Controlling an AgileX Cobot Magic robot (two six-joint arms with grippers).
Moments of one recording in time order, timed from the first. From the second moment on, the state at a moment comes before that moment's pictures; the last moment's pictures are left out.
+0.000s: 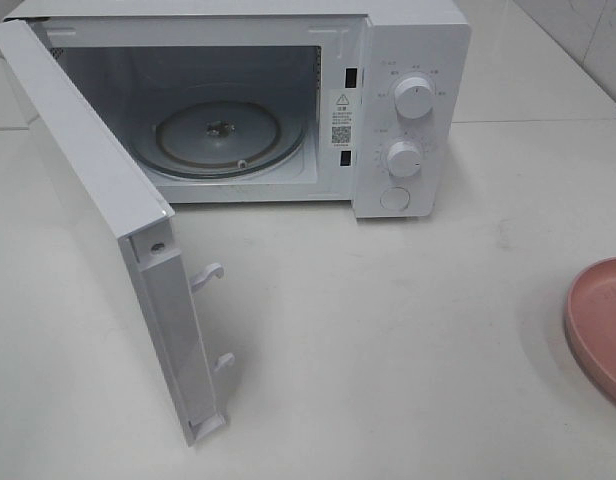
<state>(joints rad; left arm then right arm) 0.01 0.00 -0.51 0.01 1.05 -0.02 0.11 0.00 -0.51 -0.08 1.04 0.05</state>
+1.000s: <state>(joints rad) 0.01 0.04 -0.54 0.01 1.01 -0.02 0.11 0.00 -0.51 -0.08 1.04 0.05</state>
